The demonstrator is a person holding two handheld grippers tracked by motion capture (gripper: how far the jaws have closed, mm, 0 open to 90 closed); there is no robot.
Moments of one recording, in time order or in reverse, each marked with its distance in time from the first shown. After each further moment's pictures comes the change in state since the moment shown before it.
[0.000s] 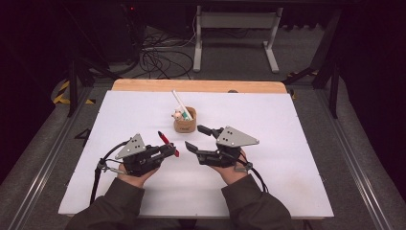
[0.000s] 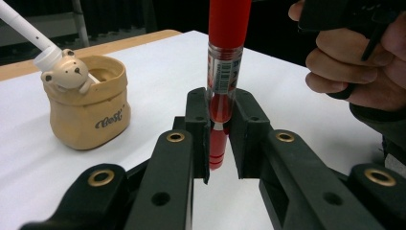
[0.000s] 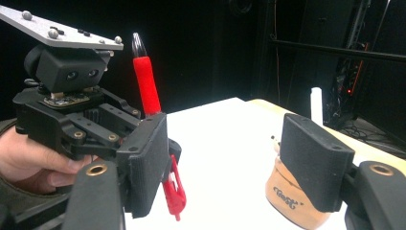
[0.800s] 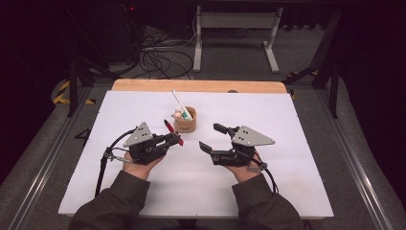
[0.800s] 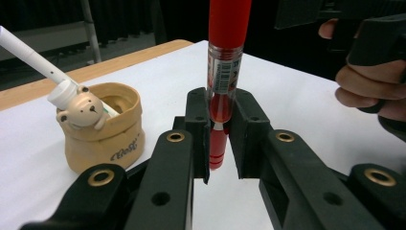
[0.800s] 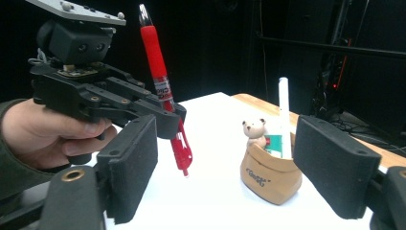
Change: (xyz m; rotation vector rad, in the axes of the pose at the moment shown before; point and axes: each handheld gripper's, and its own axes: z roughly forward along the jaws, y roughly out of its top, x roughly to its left) left arm 0.011 0.025 0.021 -0.005 0.038 0.024; right arm -0.020 -0.005 -0.028 0.005 -0.039 0.014
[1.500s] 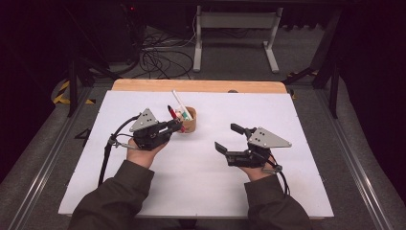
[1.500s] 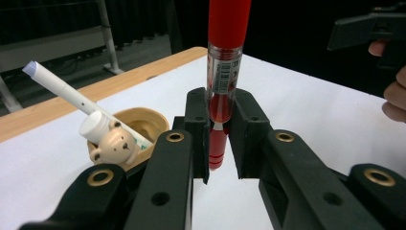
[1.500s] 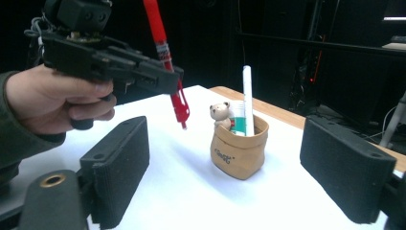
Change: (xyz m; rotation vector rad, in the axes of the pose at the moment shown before) left arm 0.018 0.026 0.018 -0.003 0.058 0.009; right arm -0.019 -0.009 -0.031 0.013 -0.075 0.001
